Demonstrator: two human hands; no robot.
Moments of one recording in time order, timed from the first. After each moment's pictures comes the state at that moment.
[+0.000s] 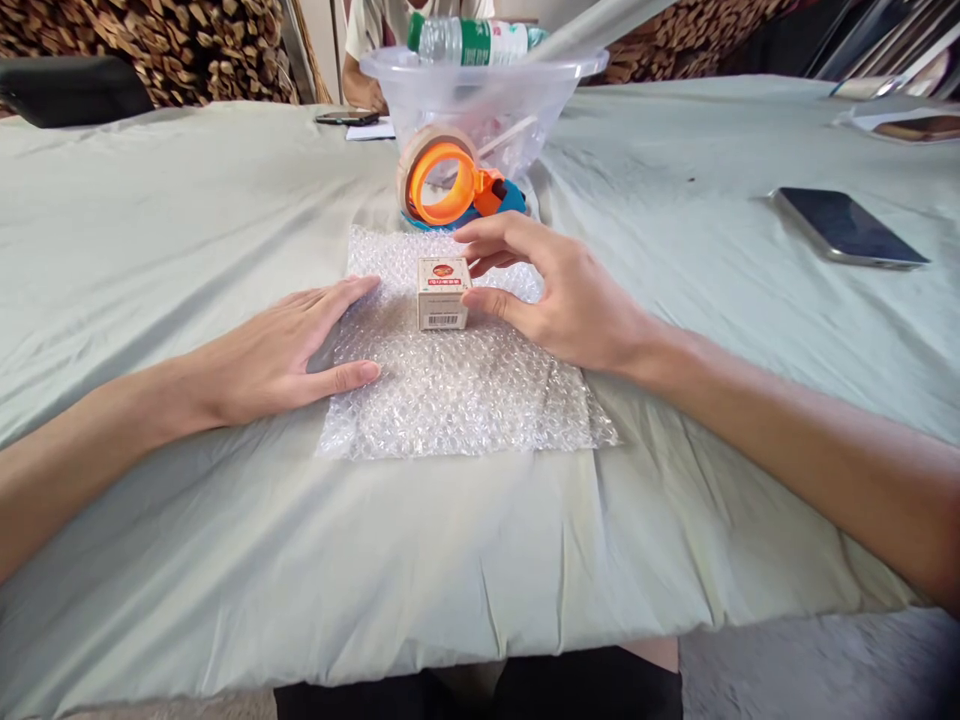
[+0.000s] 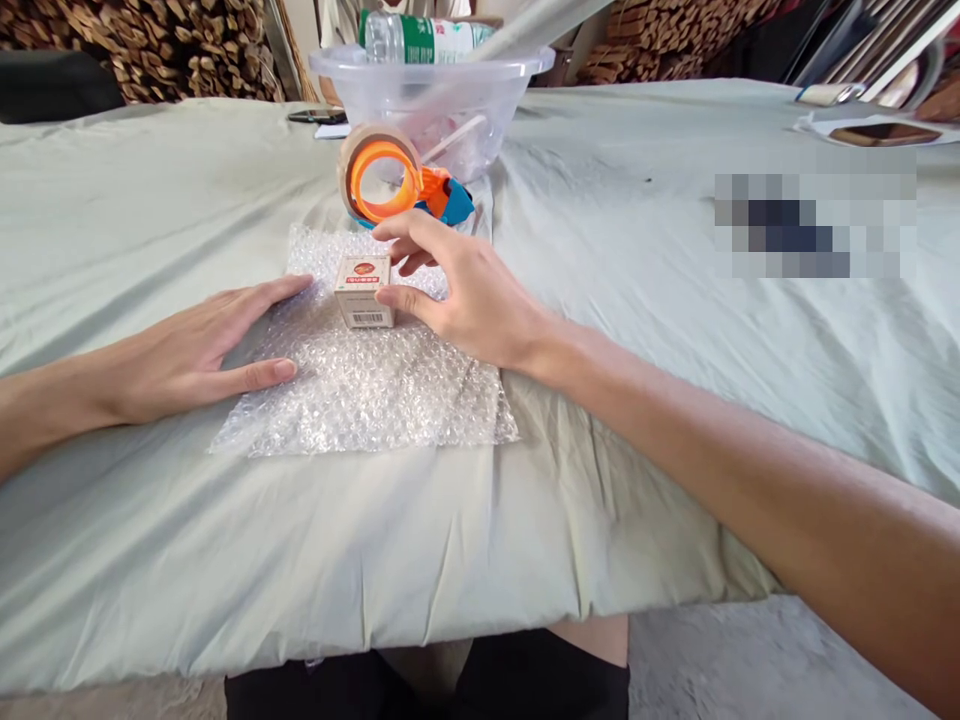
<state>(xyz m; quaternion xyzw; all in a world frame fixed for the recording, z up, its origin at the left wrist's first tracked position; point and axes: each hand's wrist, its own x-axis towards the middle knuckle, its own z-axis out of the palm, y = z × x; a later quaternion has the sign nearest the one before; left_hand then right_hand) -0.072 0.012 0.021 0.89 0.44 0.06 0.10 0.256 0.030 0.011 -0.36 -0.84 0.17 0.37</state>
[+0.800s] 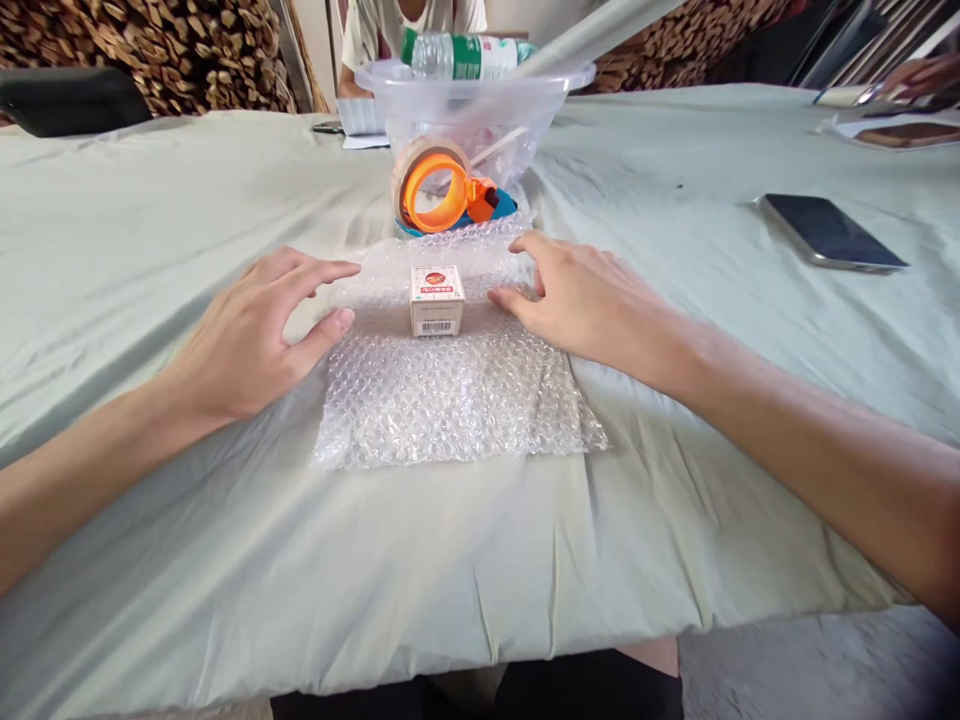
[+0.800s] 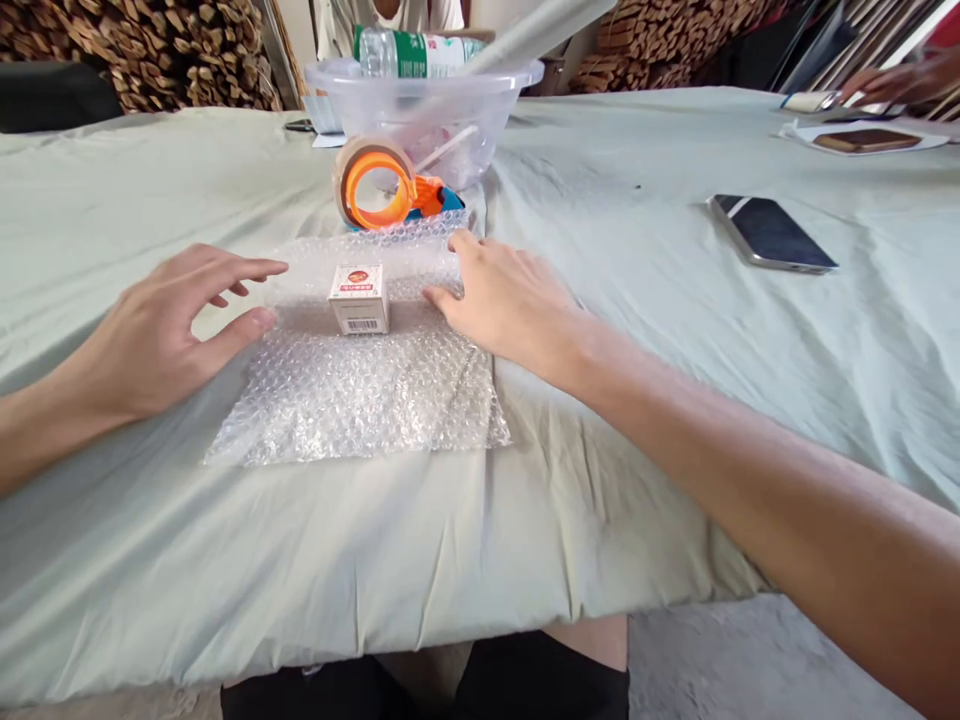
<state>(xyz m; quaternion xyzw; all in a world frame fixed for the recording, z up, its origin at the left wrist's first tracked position) -0.065 0.005 0.021 0.84 0.49 0.21 0.01 0.276 0.037 0.013 -0.60 -0.77 -0.02 0.21</state>
